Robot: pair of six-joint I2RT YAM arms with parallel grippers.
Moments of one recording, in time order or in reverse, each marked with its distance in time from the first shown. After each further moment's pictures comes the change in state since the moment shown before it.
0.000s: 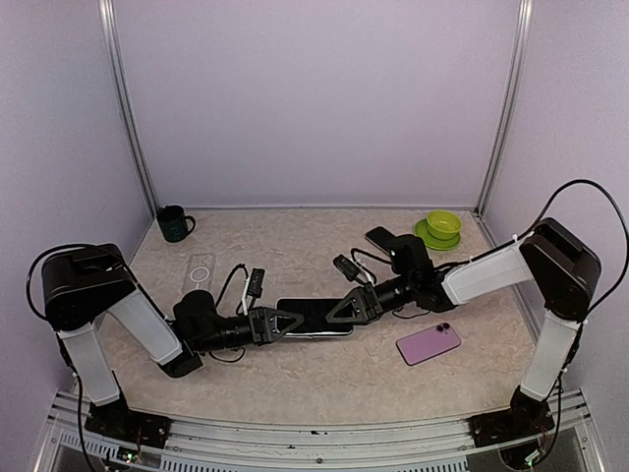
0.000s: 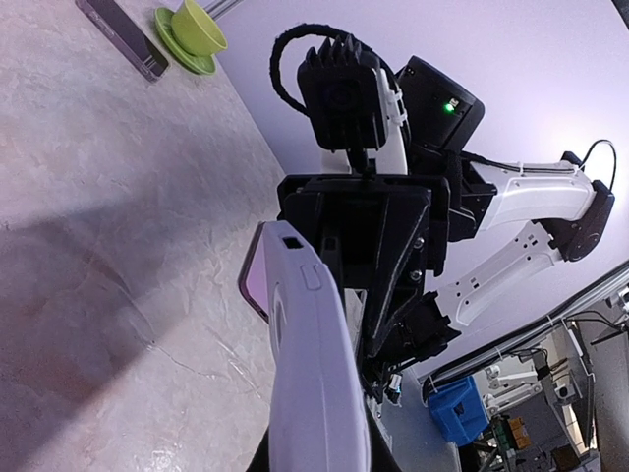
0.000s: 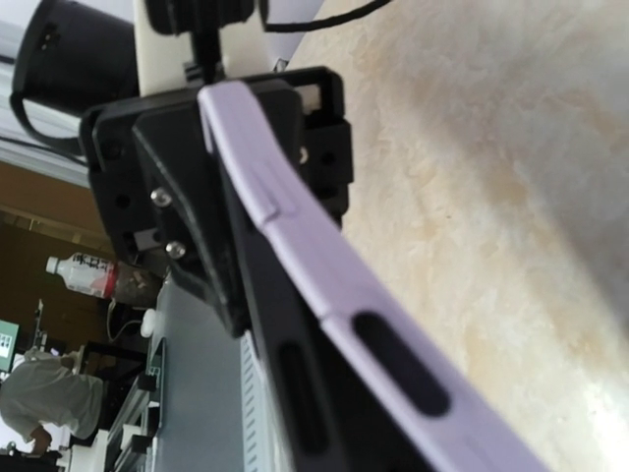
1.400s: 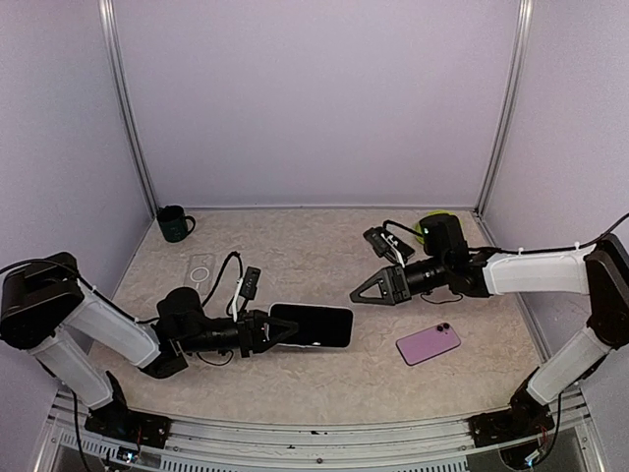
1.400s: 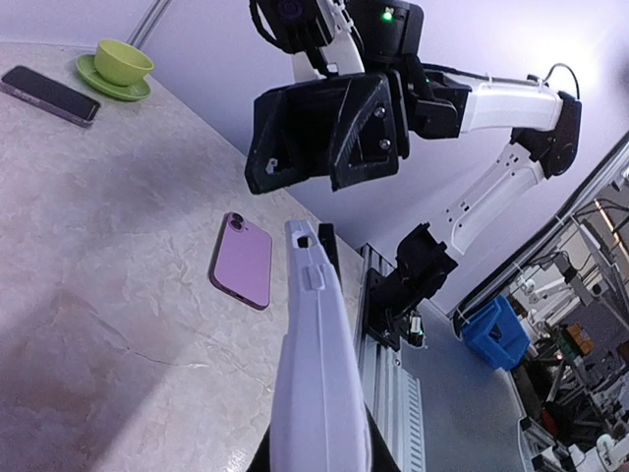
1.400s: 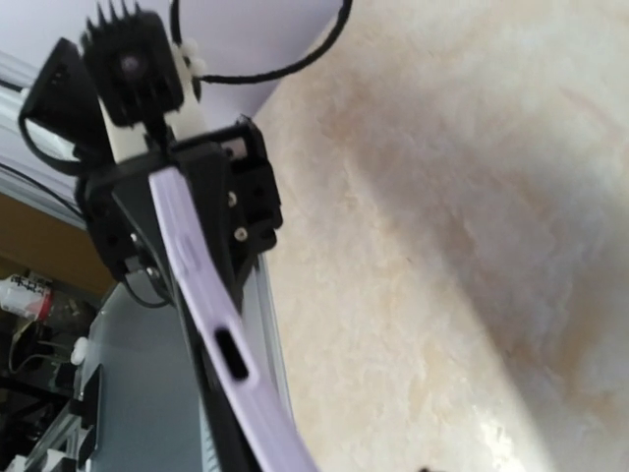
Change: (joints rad) left arm -0.037 -0.245 -0.060 -0.180 0.059 0.288; right arm -0.086 -0.290 -0.040 -0.272 0.094 -0.201
